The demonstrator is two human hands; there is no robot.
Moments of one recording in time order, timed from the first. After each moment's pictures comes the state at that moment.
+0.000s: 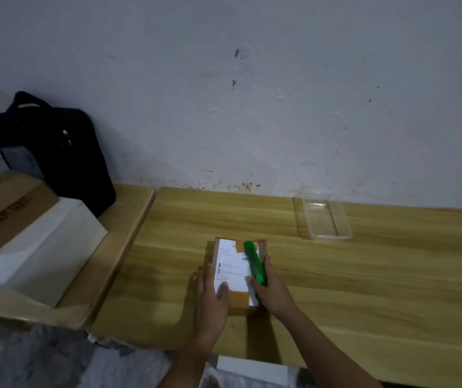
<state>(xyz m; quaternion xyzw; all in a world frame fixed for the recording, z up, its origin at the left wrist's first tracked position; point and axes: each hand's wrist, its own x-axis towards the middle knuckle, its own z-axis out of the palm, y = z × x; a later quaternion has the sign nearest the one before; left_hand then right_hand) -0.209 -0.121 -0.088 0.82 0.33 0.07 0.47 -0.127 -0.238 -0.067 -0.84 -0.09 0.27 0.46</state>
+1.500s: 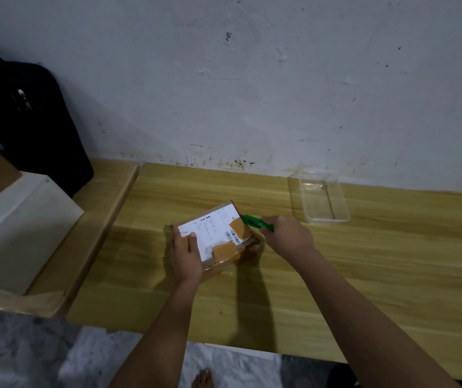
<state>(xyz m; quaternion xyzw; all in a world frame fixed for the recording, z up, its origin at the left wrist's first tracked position) -0.150 -0.078 -0.098 0.75 0.46 0.16 0.44 -0.052 -0.241 -0.009 -0.96 -0.18 0.15 0.15</state>
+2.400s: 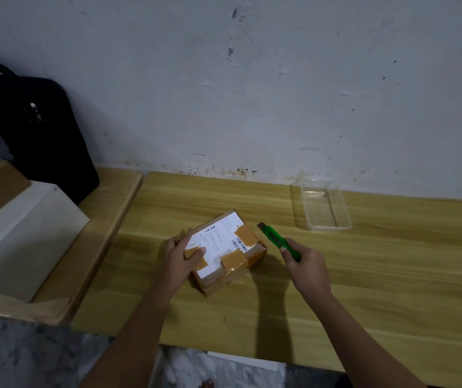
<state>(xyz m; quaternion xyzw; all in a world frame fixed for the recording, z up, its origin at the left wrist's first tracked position) -0.169 -0.036 -0.084 0.83 0.30 0.05 0.46 -0.084 -0.281 -0.053 -0.92 -0.03 0.10 0.39</state>
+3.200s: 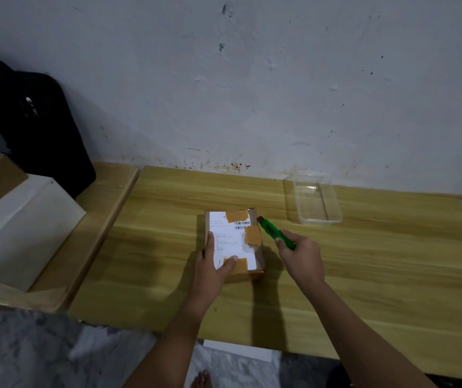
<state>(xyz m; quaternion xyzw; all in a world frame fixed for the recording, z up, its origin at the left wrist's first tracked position) -0.169 -0.128 -0.091 0.83 0.30 0.02 0.46 -0.080 -0.292 -0.042 -0.91 -0.02 0.09 0.40</state>
